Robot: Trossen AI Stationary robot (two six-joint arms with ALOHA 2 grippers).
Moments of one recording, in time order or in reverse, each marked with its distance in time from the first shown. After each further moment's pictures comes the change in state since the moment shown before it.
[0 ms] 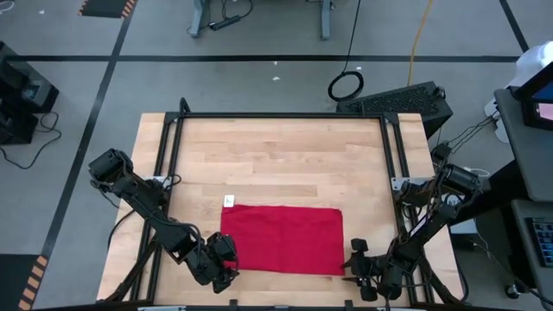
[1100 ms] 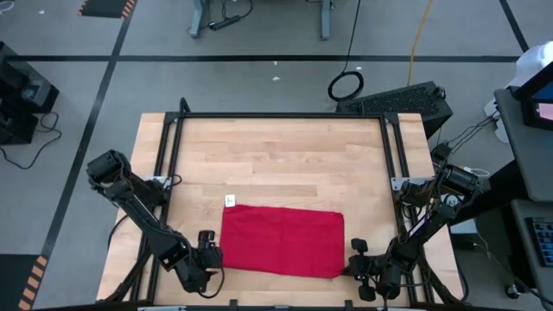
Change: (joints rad) left arm -0.111 0.000 -0.025 -0.247 0.017 0.338; right arm -0.002 0.007 -0.002 -0.004 -0.013 0.063
